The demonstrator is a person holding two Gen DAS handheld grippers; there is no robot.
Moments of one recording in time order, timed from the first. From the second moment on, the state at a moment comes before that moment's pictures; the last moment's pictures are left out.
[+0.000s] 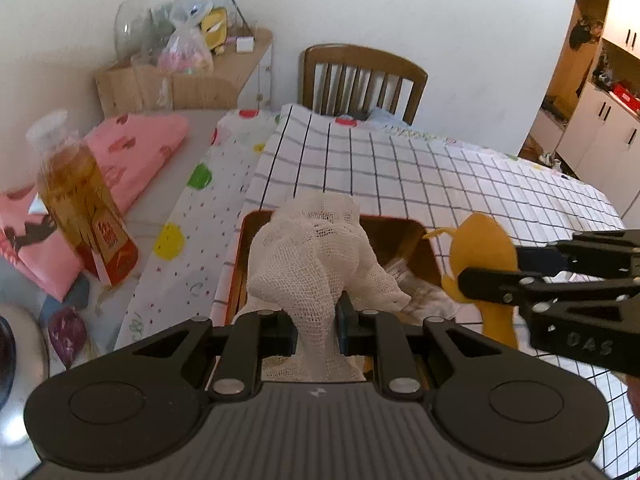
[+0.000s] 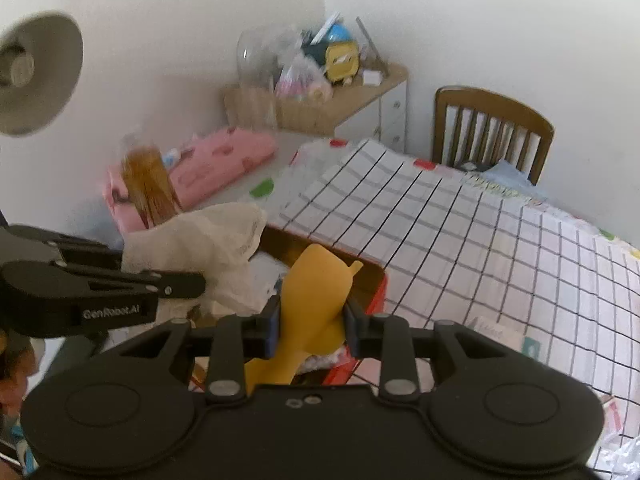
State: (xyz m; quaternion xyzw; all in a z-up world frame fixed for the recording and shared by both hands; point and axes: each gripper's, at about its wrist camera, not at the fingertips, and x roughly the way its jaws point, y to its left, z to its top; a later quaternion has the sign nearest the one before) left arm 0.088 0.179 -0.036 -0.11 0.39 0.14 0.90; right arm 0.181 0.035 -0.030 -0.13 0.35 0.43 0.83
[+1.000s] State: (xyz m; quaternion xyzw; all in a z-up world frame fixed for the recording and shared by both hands) left arm 0.124 0.185 -0.089 -0.12 0.45 0.13 0.87; right arm 0.187 0.076 -0.089 -0.22 0.36 0.44 0.79
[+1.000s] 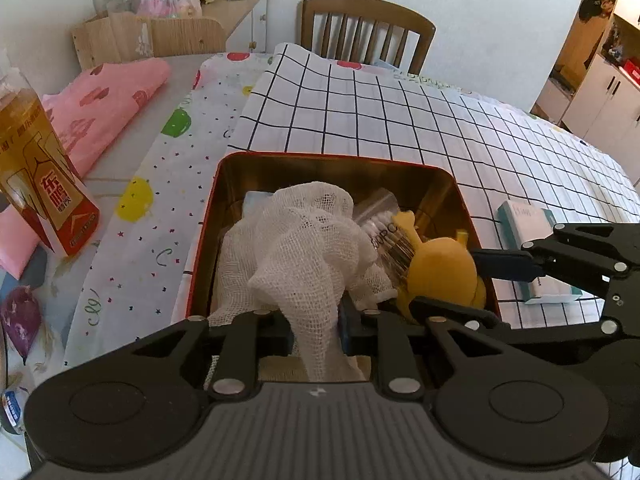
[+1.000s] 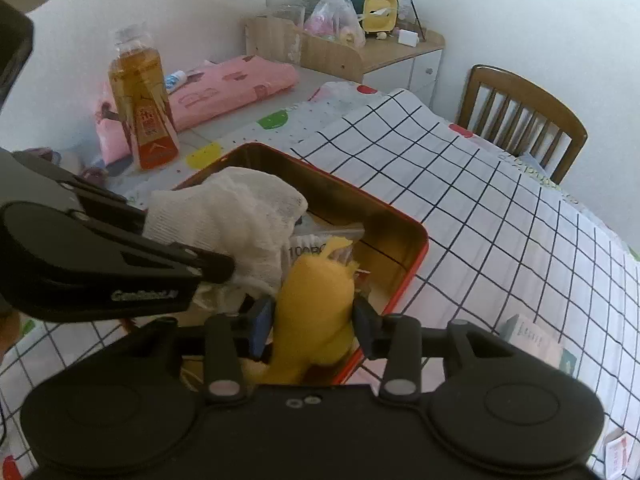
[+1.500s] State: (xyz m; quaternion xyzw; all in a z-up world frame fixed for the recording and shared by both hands) left arm 0.109 0.184 -0.080 -0.12 0.43 0.14 0.88; right arm 0.175 0.060 -0.074 -0.20 0.35 0.45 0.80
